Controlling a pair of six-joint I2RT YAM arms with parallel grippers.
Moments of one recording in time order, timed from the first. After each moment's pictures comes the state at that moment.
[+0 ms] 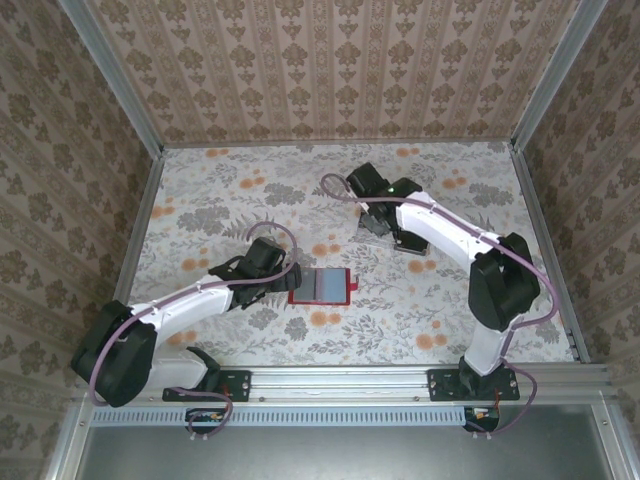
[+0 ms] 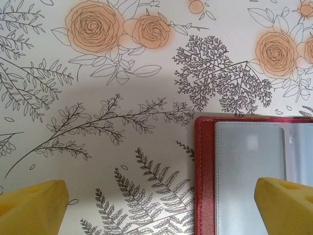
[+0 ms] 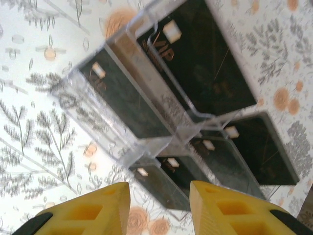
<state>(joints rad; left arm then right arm) -0.68 1.27 0.60 -0.32 -0.16 -0.62 0.55 1.80 1.52 -0.90 0.44 -0.18</state>
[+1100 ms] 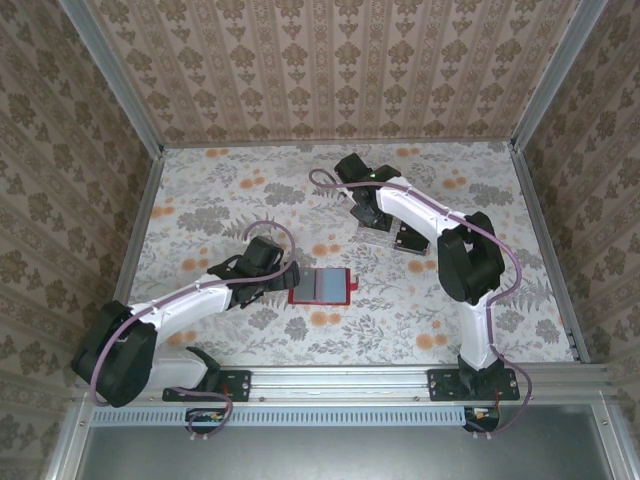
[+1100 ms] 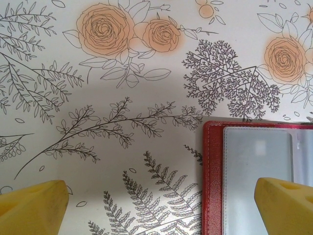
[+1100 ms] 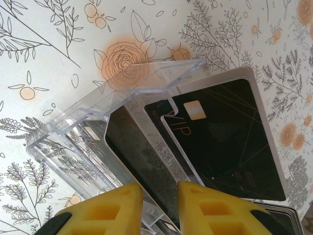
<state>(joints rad) -0.67 1.27 0.60 -0.32 -0.16 -0.62 0.53 2.04 1.73 -0.93 0.44 -0.29</state>
